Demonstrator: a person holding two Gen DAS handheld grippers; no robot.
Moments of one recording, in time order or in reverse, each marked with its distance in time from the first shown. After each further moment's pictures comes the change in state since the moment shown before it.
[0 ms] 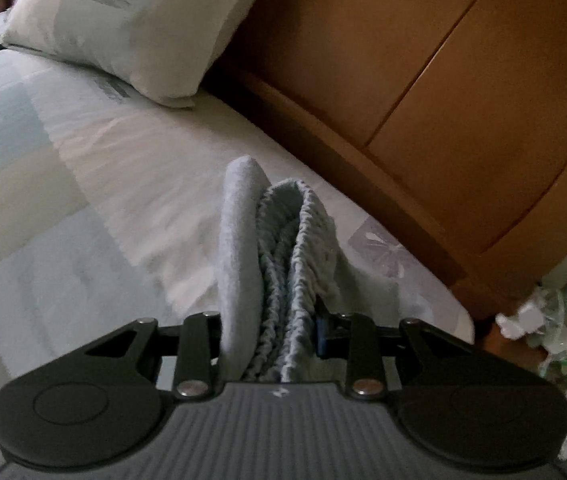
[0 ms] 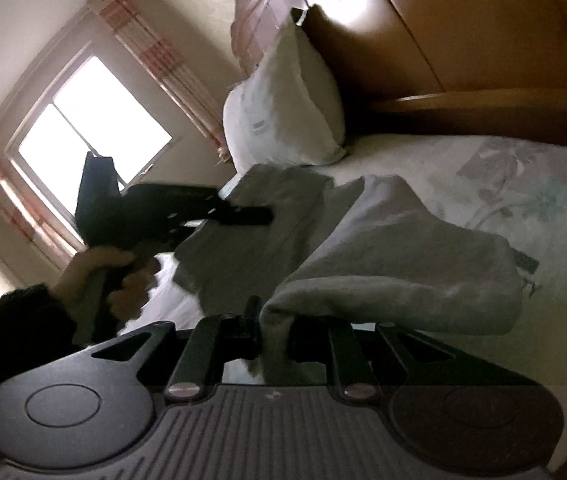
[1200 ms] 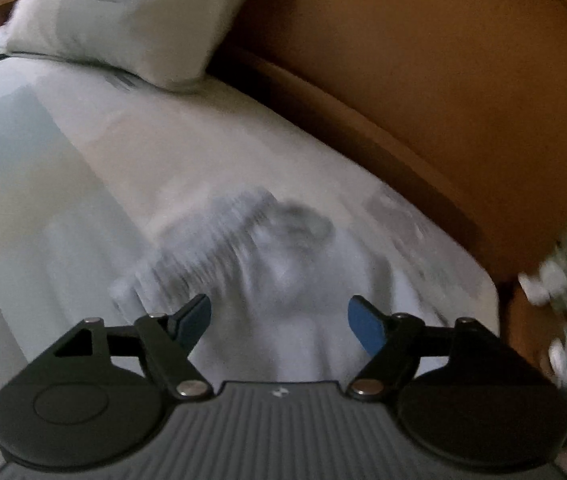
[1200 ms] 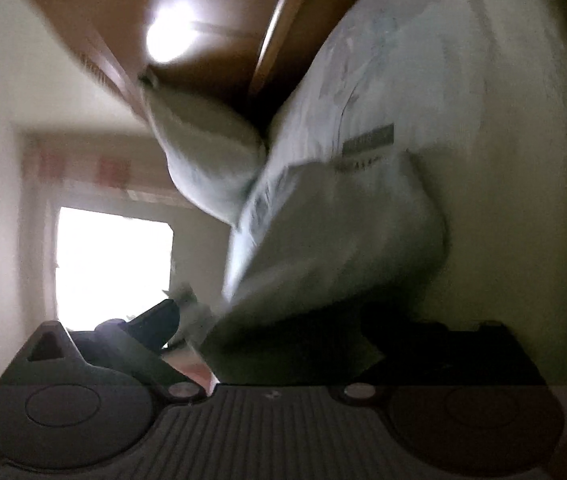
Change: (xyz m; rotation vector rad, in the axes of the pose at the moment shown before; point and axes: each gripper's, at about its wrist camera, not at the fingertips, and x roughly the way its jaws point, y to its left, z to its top) left arm -0.011 -0.008 -0.054 0.071 0.014 0.023; right arm 0.024 -0.174 -0.036 0.710 -0.070 0.204
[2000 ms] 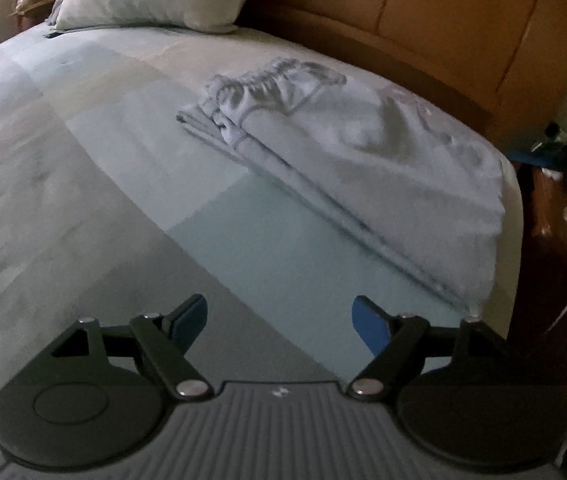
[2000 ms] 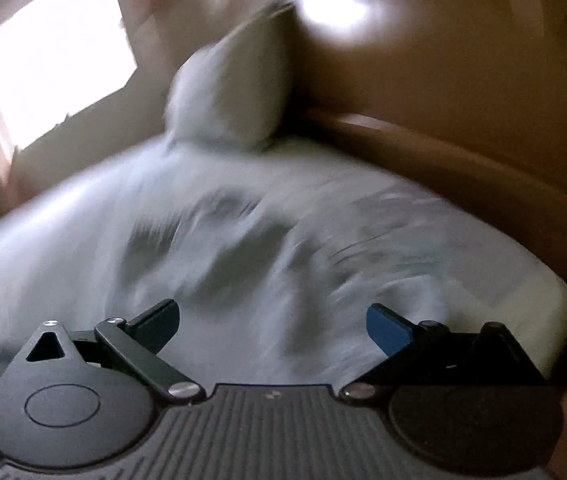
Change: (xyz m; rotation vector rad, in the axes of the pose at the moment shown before) left arm -0.058 -0.002 -0.173 0.061 0.012 0.176; right arm 0.051 0.093 -0.027 -1.121 0.117 -0.489
